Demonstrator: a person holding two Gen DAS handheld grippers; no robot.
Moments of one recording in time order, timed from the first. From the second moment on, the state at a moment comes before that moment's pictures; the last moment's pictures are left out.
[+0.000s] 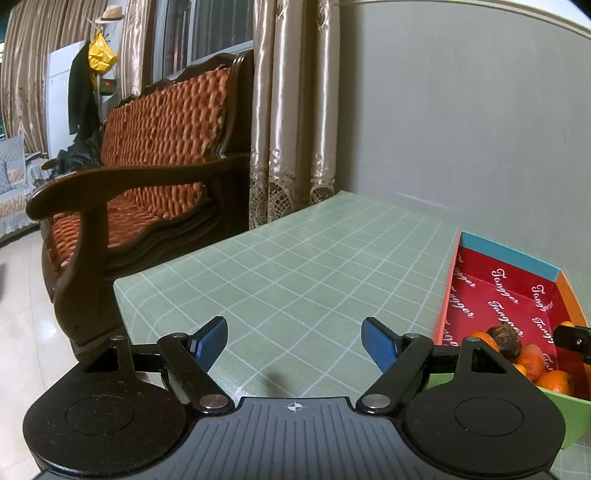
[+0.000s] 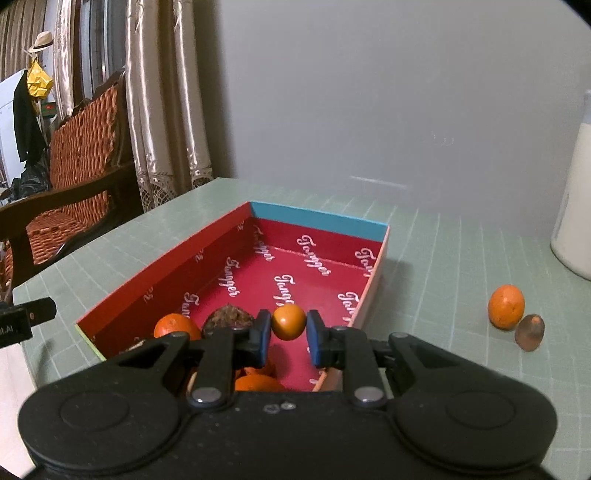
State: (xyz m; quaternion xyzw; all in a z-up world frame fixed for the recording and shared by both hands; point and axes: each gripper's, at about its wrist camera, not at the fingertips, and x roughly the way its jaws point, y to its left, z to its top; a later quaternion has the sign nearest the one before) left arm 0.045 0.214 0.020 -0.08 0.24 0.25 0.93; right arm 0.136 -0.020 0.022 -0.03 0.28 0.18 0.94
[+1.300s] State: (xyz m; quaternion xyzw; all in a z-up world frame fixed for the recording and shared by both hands) left arm 0.055 0.110 0.031 0.00 0.18 0.16 0.97; right arm 0.087 -0.163 0.030 0.02 0.19 -0.01 0.98
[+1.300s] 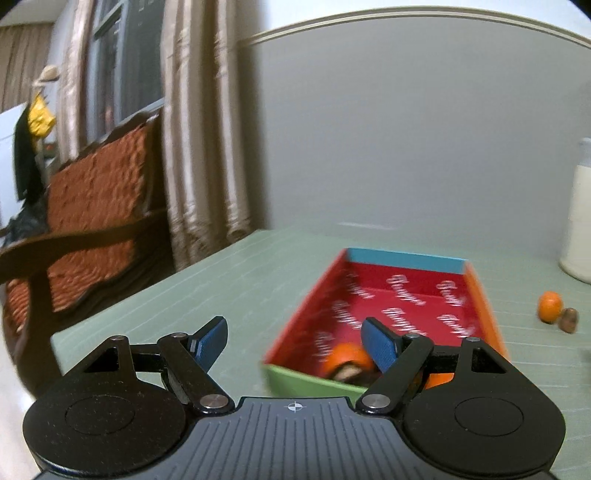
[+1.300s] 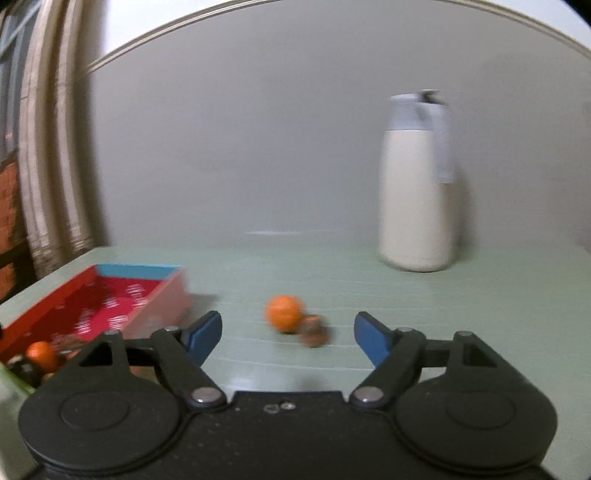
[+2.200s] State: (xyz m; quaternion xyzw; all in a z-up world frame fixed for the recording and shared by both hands) left arm 0.087 -0.042 0.056 0.09 0.18 -0.02 0.98; right arm 0.057 -0.286 0.010 0.07 0.20 -0.18 0.96
